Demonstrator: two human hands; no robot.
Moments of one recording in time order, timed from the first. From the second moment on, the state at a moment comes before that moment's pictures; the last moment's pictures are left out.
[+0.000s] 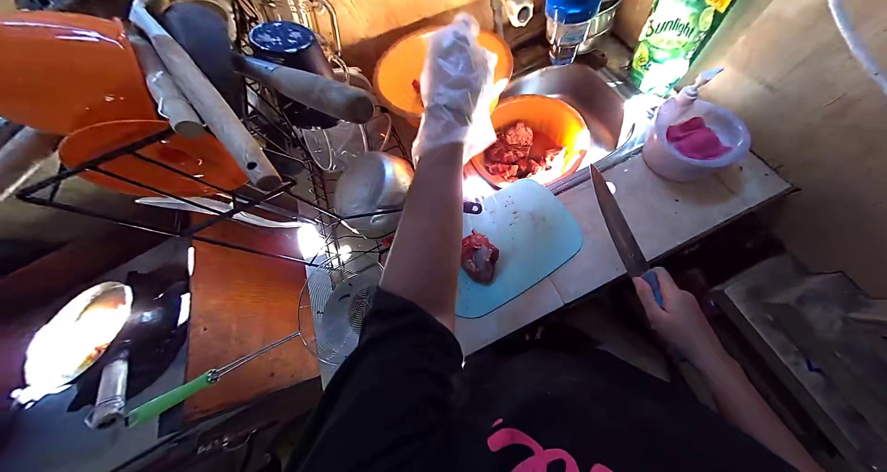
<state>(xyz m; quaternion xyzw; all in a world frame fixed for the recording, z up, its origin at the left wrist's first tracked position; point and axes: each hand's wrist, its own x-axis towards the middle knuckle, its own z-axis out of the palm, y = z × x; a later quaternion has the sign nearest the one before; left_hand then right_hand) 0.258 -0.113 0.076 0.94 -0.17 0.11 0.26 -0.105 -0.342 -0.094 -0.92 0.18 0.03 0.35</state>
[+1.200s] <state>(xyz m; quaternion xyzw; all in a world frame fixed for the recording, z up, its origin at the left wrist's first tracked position) 0.043 -0.047 -0.115 0.83 0.16 -0.20 0.49 -0.095 -0.307 -0.087 -0.94 0.09 0.12 0.31</state>
